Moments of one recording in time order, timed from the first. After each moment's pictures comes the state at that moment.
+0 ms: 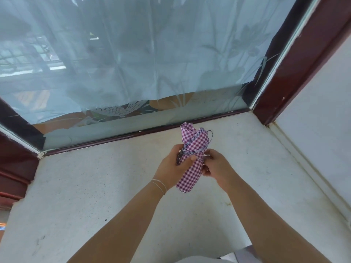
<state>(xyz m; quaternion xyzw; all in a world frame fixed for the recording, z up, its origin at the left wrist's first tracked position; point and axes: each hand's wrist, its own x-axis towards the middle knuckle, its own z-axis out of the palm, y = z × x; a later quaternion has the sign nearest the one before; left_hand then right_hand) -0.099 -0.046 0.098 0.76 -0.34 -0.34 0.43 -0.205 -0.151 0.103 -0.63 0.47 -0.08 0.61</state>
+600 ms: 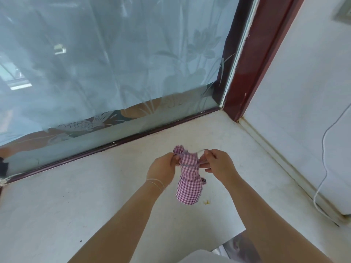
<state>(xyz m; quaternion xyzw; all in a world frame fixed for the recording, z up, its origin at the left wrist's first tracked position) -0.145 -0.110 0.092 0.84 -0.45 -0.20 0.21 -0.292 -0.210 0.101 -0.66 0.51 -0.16 0.53</state>
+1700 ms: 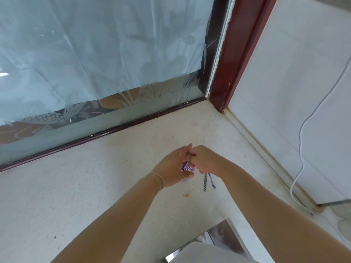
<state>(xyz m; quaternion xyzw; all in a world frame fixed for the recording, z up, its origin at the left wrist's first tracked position) -0.215 -0.160 0.078 0.72 -0.59 -0.31 0.17 -0.323 -0.248 0.121 -0.78 0.42 0.11 0.45</state>
